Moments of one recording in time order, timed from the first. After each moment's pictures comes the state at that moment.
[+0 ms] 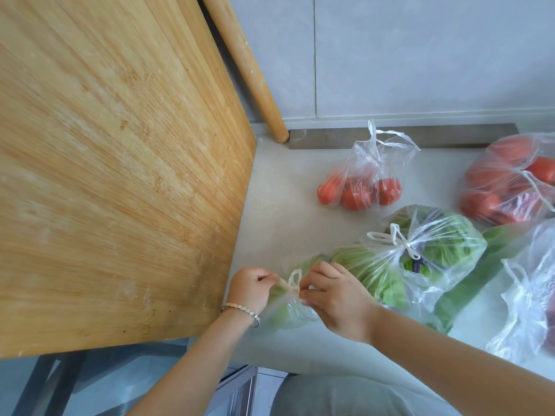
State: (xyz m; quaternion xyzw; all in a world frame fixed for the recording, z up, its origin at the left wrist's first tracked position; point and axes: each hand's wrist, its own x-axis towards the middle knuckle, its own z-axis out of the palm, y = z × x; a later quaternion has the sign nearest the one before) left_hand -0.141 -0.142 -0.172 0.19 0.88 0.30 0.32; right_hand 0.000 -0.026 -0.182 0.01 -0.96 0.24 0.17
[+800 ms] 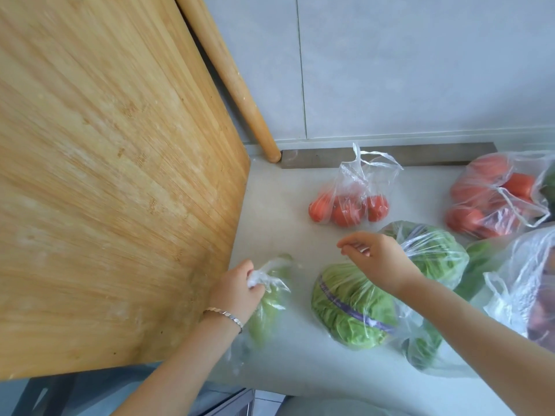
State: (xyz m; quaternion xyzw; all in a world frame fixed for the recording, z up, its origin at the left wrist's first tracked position) left_hand -0.155 -0.133 -0.139 0.34 0.91 0.14 0.18; right_hand 0.005 0.050 -0.119 -0.35 -0.82 0.44 0.07
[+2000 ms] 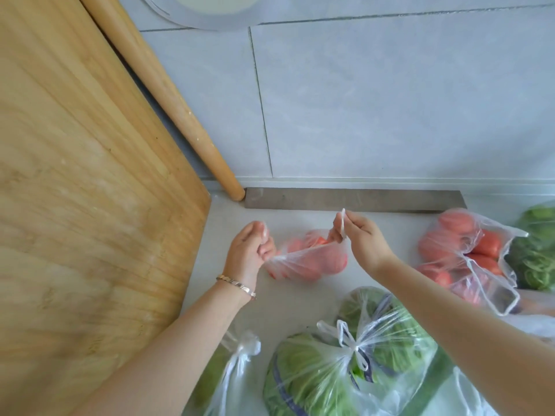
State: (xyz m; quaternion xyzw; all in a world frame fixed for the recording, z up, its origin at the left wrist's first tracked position) left_hand -0.182 0.065 -0.129 0.12 0.58 0.71 0.39; right_hand -0.050 0.190 -0.122 -0.35 -0.66 0.63 0.20
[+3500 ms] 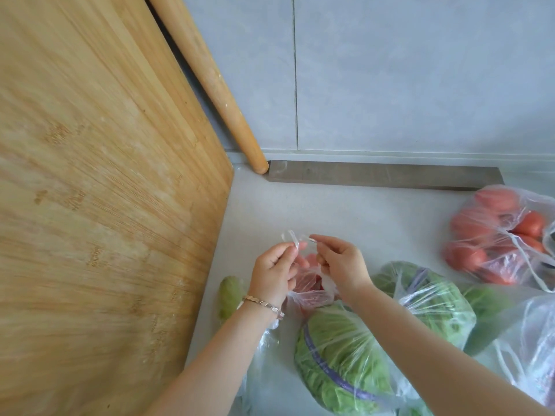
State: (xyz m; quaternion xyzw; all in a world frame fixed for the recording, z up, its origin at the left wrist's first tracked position) left_hand -0.150 -0.003 -0.145 0.11 0.67 0.62 0.40; right_hand -0.073 0.091 -0.163 -0.46 -0.53 0.70 0.13
